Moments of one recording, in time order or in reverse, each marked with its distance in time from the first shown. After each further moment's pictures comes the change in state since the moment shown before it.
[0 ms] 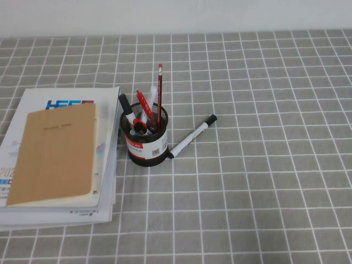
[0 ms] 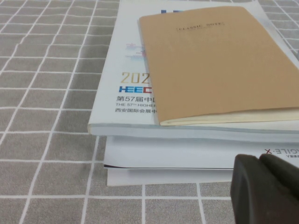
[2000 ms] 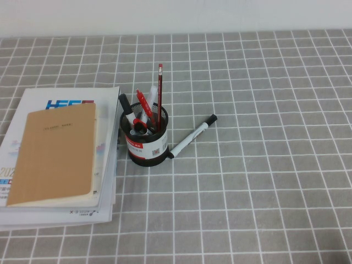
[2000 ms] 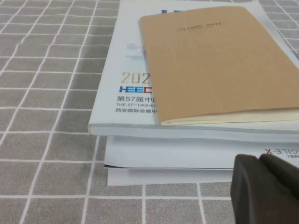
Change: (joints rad) right arm 0.002 -0.303 0.430 -0.838 -0.005 0.584; left arm 0.000 0.000 0.000 0.000 0.000 0.000
